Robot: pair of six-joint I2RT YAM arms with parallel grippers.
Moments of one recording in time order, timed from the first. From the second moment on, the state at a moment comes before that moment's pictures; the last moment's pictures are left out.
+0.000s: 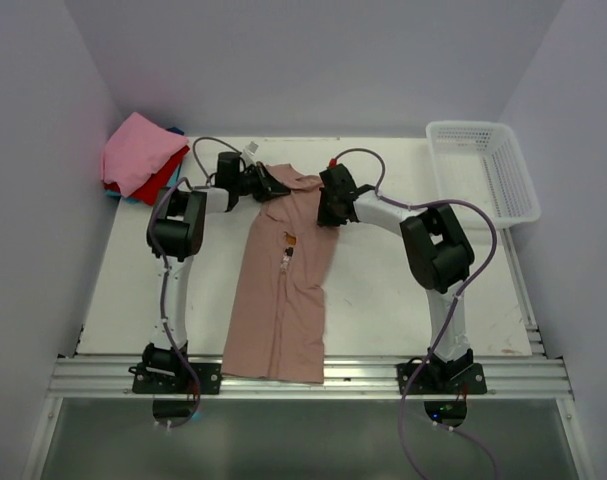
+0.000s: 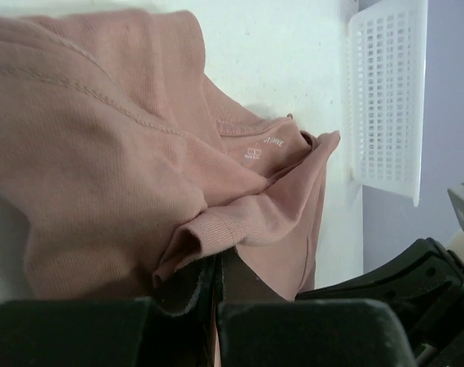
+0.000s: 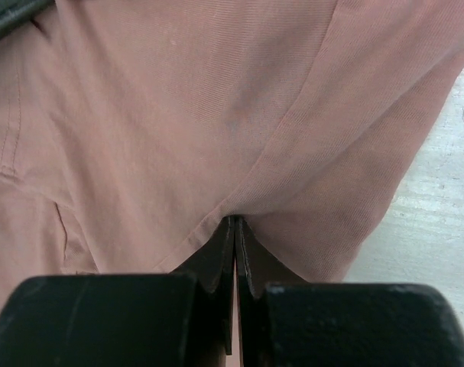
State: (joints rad) left arm -0.18 2.43 1.56 0.34 0.75 -0.80; right arm 0.53 2.10 1.47 -0.32 0.06 0.60
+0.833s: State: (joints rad) left arm -0.13 2.68 1.94 0.37 0.80 -0.99; right arm 0.53 2.10 1.46 -0.30 0.06 0.58
